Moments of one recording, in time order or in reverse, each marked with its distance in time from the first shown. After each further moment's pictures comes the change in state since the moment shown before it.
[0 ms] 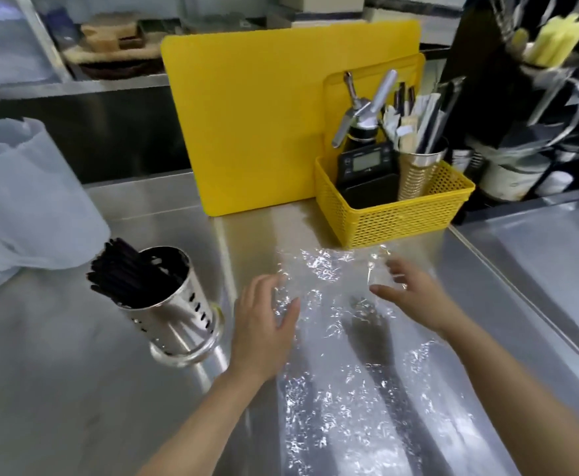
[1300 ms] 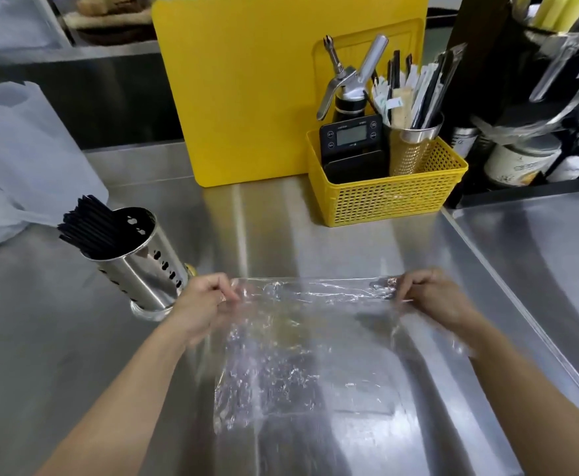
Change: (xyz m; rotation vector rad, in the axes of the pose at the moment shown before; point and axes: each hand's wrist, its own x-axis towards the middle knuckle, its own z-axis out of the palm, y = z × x) left_hand -0.013 -0.009 -0.005 -0.456 -0.215 -0.701; right_hand -0.011 0.069 -0.051 0.520 -0.303 -0.062
